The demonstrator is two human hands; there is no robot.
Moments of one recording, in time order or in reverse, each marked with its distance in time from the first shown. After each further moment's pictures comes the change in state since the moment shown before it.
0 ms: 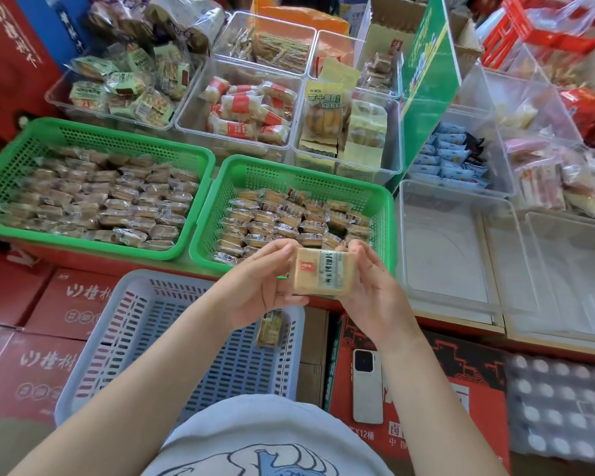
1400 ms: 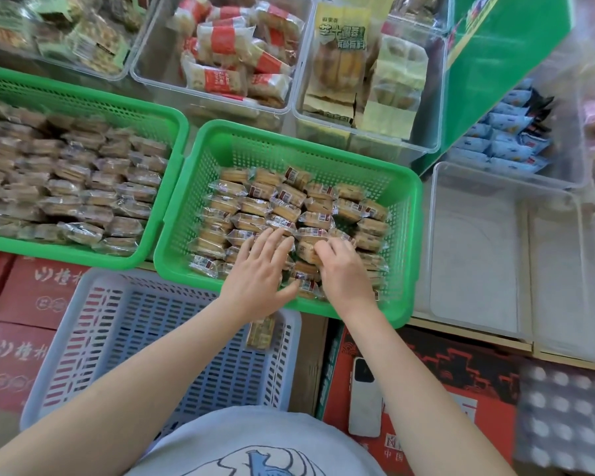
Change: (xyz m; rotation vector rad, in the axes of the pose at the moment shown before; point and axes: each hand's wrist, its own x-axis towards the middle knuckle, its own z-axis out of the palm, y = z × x) left_hand 0.135 -0.054 -0.102 1.924 0.310 -0.005; right_hand 0.145 0.034 -0.099 -2.099 0.075 -0.388
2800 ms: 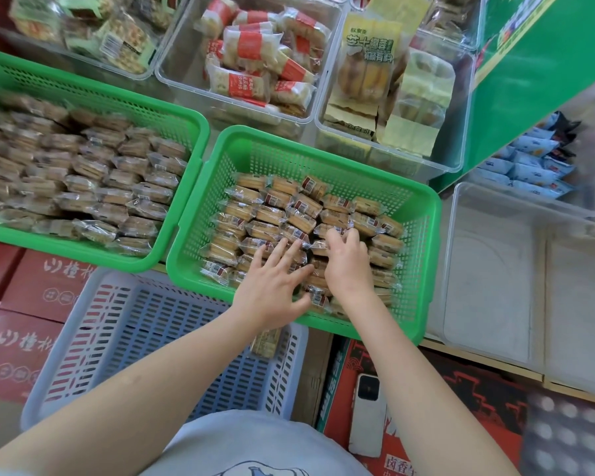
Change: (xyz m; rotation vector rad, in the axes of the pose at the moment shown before) left_hand 0.008 0.000 0.001 0.012 -0.115 -0.015; right_hand 0.049 -0.006 0.012 -0.016 -0.185 0.271
